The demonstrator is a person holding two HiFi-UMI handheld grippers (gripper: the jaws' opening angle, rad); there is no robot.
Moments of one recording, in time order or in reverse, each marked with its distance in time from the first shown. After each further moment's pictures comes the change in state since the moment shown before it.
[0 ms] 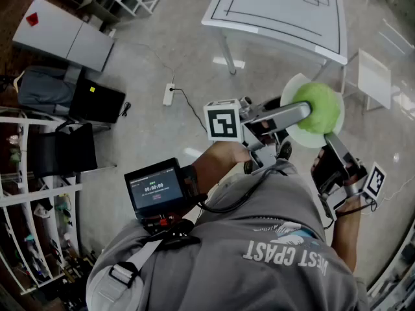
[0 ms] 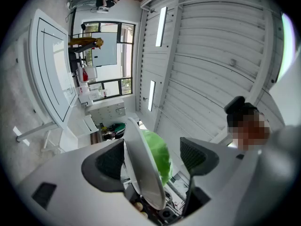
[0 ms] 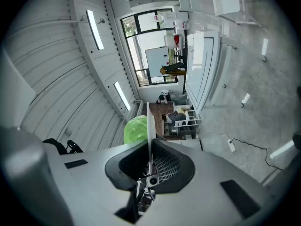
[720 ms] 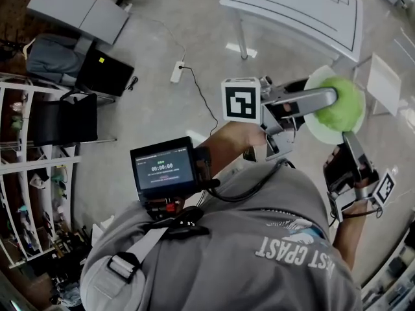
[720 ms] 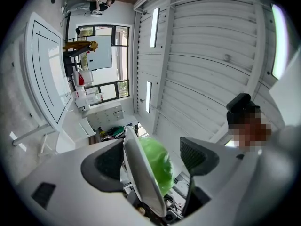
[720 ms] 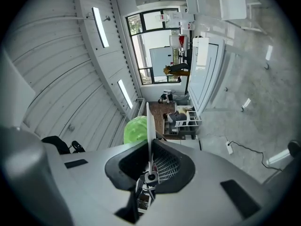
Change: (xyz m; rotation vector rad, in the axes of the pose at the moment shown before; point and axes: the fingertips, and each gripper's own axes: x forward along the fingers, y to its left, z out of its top) left arm 0.001 -0.020 0.021 0.022 0.004 -0.036; right arm 0.010 0.018 -0.008 -0.090 -0.014 0.010
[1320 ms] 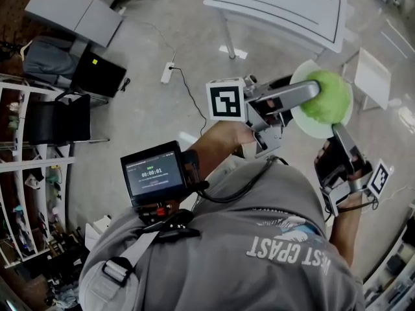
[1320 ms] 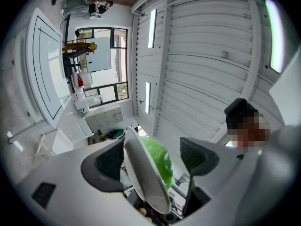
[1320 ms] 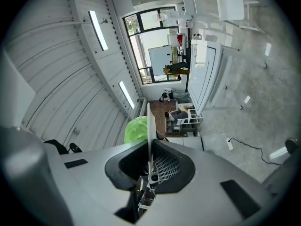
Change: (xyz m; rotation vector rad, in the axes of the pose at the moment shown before) left arm -0.002 0.020 -0.019 0.017 -0.037 0.013; right arm -0.016 -0.020 0.008 0.053 0.028 0.030
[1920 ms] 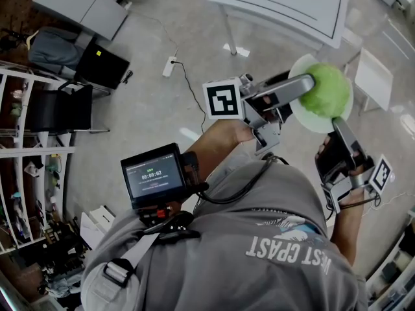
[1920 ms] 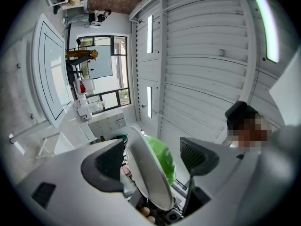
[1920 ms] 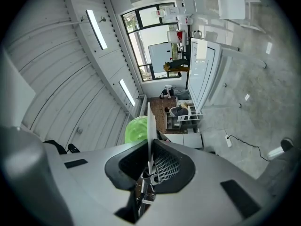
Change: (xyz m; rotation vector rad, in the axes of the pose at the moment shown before) left arm -0.013 0.005 -0.001 0.033 -0.083 0.033; right arm -0.001 -0.005 0.001 0.017 0.048 -0.005
